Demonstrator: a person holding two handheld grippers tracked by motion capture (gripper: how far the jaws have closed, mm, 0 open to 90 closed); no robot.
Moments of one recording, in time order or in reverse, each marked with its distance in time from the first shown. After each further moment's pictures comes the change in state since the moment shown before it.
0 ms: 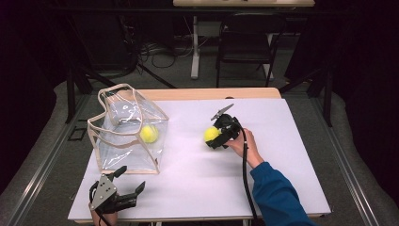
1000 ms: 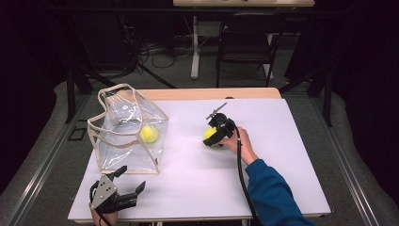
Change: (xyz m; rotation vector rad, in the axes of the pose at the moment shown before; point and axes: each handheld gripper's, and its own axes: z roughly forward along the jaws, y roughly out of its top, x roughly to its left) left arm 0.000 0.000 0.001 0.000 -0.002 -0.005; right arm -0.005 0.009 0.026 0.072 0.010 0.041
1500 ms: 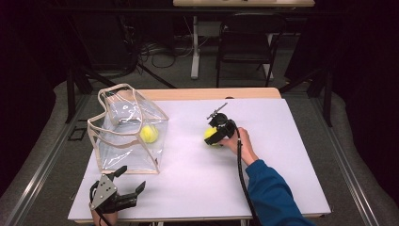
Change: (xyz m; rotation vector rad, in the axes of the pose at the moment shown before) left arm 0.000 0.000 0.000 0.000 -0.002 0.001; right arm -0.001 -0.002 0.001 0.007 -0.021 0.026
